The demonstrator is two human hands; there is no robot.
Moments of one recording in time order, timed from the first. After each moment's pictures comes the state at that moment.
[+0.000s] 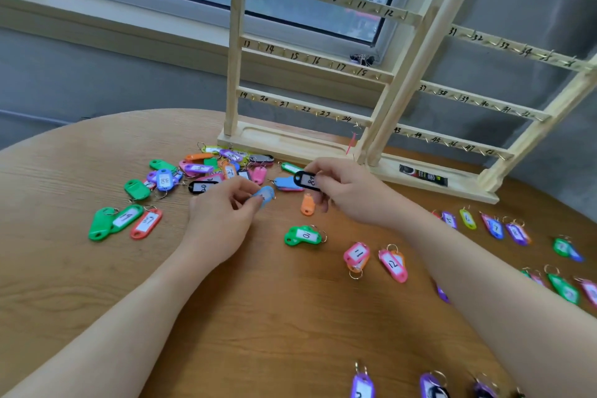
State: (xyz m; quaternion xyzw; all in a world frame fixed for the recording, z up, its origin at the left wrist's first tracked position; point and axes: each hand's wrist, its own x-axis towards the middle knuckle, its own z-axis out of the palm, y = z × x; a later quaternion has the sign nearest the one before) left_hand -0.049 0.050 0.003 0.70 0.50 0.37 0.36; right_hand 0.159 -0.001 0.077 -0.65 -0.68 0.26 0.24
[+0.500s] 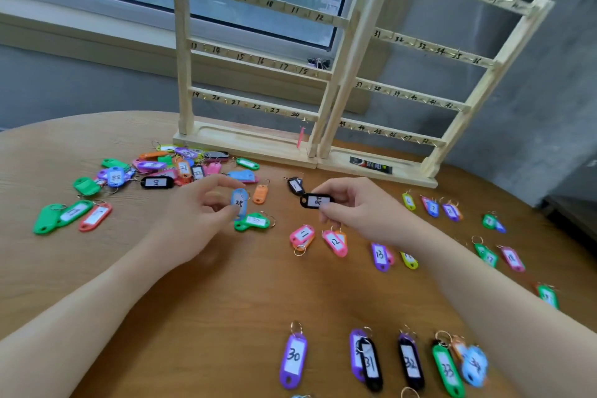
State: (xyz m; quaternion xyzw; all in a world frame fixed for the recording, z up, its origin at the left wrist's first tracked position) left_hand -0.036 0.009 0.018 0.74 0.40 0.34 0.41; right_hand 0.209 -0.104 0.090 -0.68 -0.63 0.27 0.26
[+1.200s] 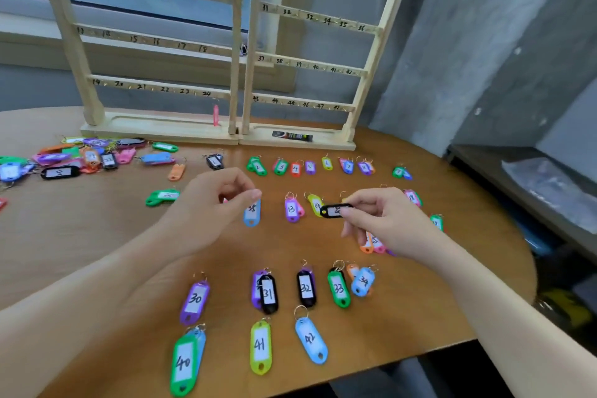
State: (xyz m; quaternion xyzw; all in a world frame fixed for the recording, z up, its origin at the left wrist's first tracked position) left_hand 0.064 -0.091 0.041 0.81 0.25 0.30 0.43; right_hand 0.286 -0.278 0.083 -0.75 -0.52 0.23 0.34
